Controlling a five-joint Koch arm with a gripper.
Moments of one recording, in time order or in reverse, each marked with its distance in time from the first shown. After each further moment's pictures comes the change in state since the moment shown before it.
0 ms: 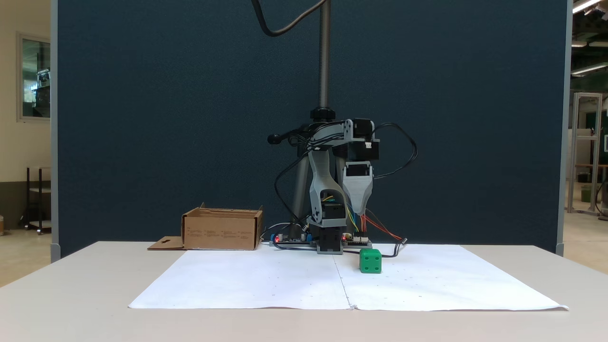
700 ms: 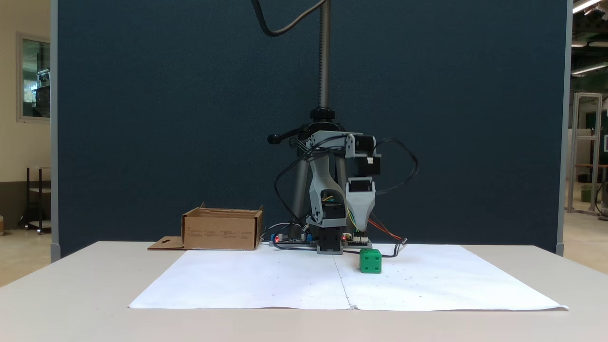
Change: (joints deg) arm -1.6 -0.9 11.7 -13.5 0.0
